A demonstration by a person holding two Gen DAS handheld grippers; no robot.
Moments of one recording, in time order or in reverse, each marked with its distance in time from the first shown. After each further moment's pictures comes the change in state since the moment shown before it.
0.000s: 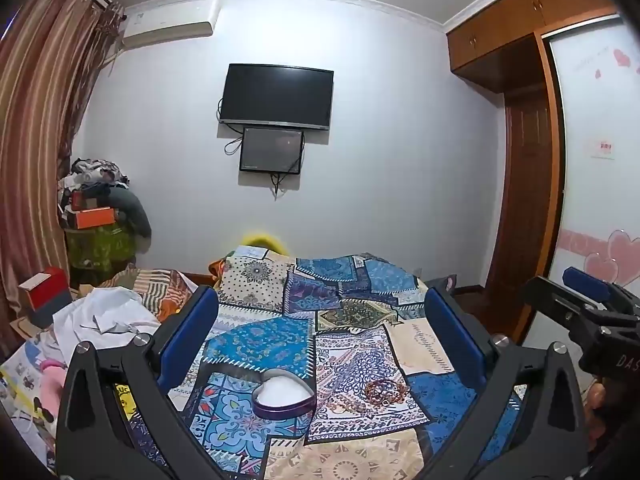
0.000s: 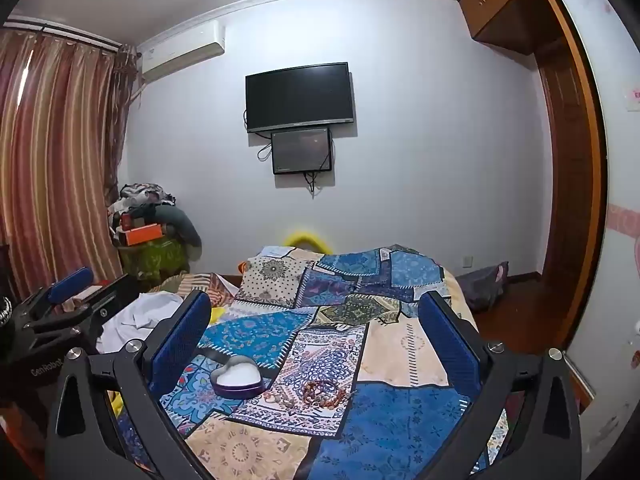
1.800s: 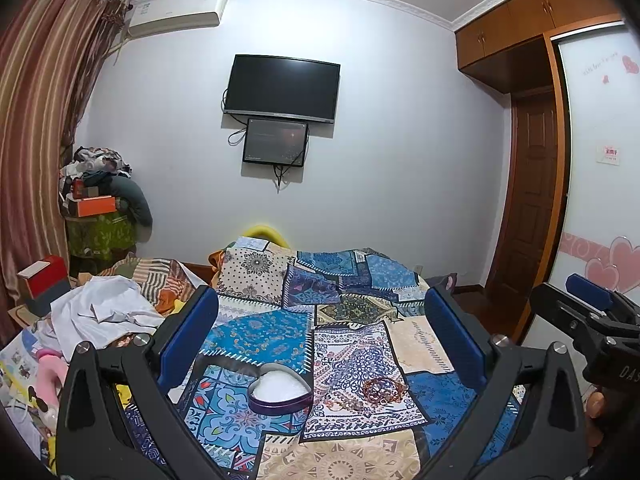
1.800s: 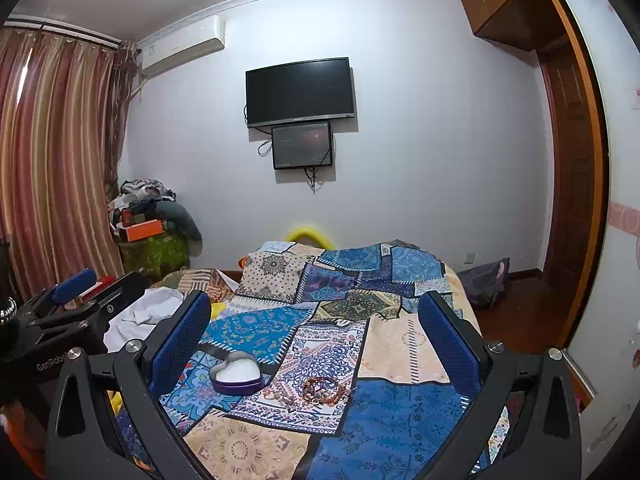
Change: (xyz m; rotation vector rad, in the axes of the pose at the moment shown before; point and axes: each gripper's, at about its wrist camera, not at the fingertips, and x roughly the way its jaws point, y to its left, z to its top) left arm 0.007 0.004 0.001 -0.030 0.023 0.006; right arm 0.007 0.000 -0.004 -0.001 0.014 -0.003
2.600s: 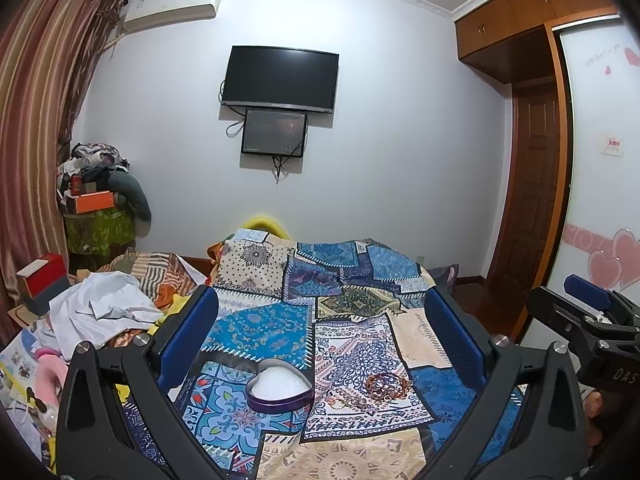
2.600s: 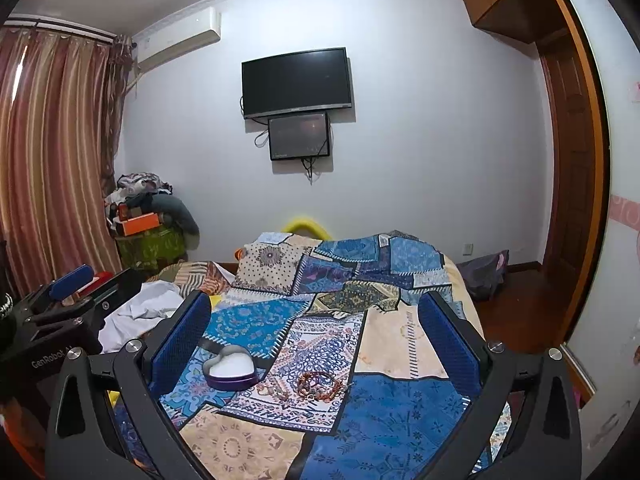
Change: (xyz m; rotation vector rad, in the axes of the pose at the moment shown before) left arm 0.019 0.002 -0.004 0.008 0.042 0.002; right arm 0.016 -0.008 -0.006 0.003 0.038 -0.009
